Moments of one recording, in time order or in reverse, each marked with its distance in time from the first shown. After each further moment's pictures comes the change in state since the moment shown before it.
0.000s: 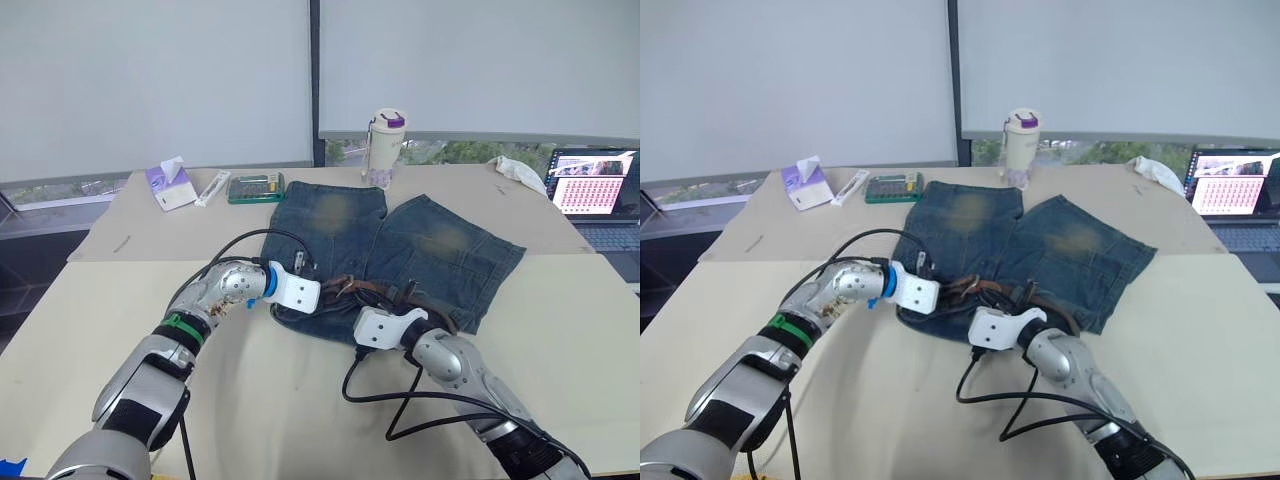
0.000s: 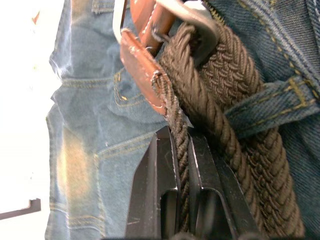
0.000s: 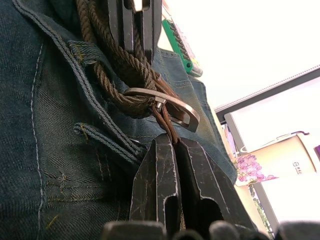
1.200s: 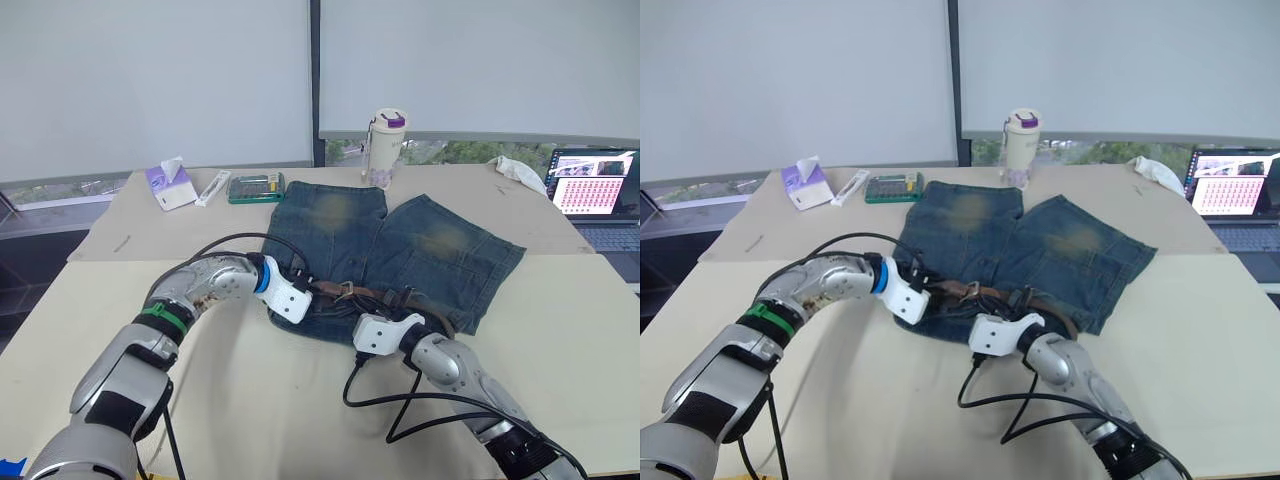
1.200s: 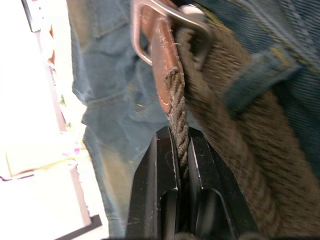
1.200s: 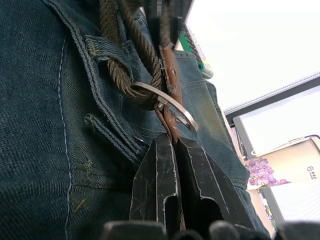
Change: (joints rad) left arm -0.066 0.093 -0.044 -0.033 0.152 -0.197 0.115; right arm 0.004 0.014 -0.006 0.075 -0.018 -0.081 -0.006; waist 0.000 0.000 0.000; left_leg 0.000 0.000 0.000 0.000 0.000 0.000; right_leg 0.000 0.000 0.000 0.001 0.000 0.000
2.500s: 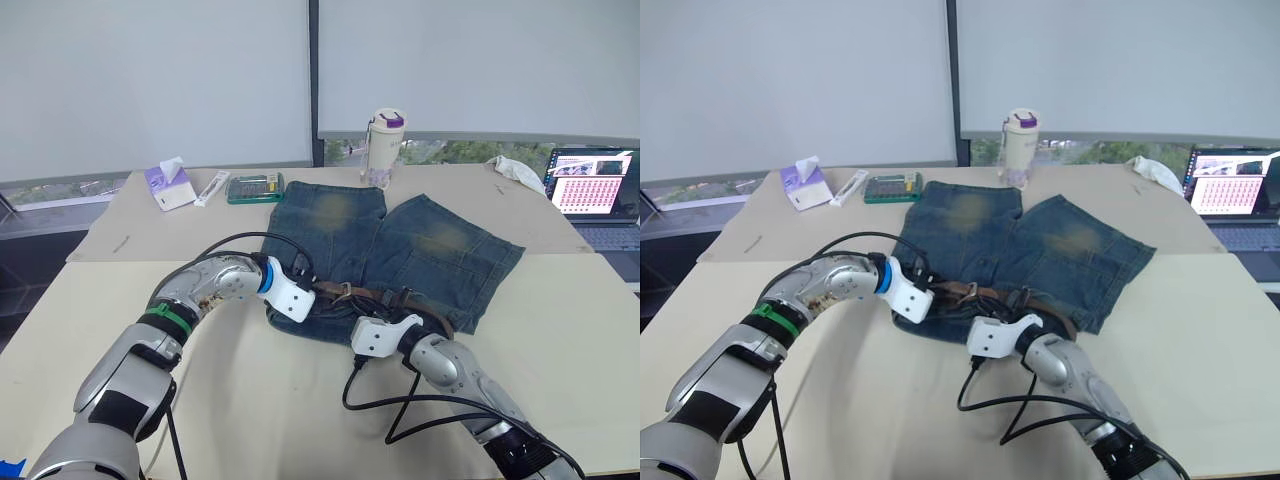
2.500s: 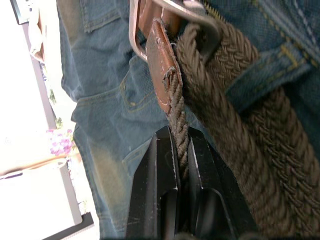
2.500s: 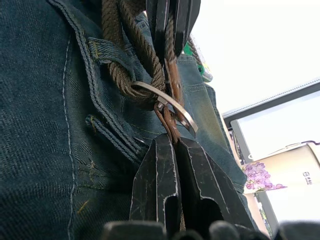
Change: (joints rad) left arm 0.013 -0.016 -0.011 -0.010 -0.011 0.080 -0.045; right arm 0.003 0.010 -0.001 0.000 -0.033 -0.017 0.000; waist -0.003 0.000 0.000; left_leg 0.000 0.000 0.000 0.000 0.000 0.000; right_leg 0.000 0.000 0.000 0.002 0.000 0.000
